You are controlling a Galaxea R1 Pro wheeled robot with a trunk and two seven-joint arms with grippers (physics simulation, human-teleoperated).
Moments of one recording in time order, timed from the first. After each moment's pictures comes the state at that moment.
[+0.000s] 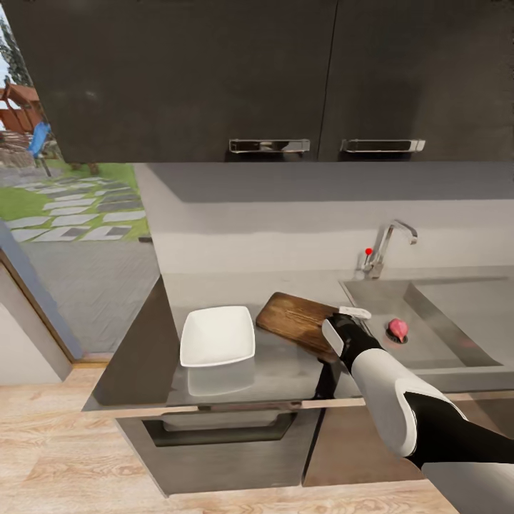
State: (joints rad) left arm 0.01 0.07 0.00 0.07 0.01 -0.25 0.00; right arm -1.09 0.11 -0.23 -0.31 0.04 0.41 -0.51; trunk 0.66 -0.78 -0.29
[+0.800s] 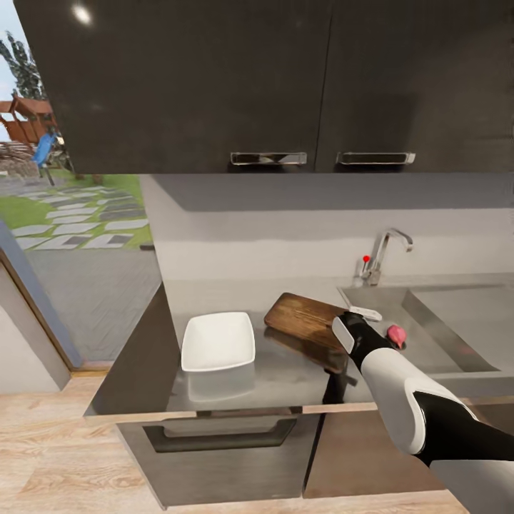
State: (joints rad) left arm 0.01 0.06 0.00 0.07 0.01 -0.25 0.00; right arm -1.09 0.06 -0.24 -0.32 -0.02 0.42 -0.51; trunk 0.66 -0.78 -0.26
